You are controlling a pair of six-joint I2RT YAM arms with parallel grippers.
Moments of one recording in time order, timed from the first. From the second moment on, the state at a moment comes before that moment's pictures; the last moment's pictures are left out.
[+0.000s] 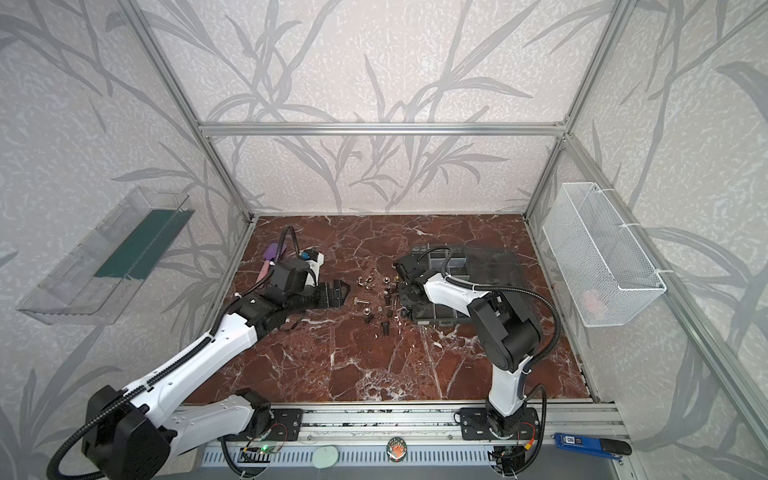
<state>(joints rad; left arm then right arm) -0.45 1.13 0.85 -0.44 0.08 -0.51 0.63 1.86 1.18 -0.44 0.15 0.46</state>
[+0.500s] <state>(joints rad) -0.39 1.14 0.84 -0.50 0.12 -0.53 0.69 1.95 1.31 -0.46 0.13 0.46</state>
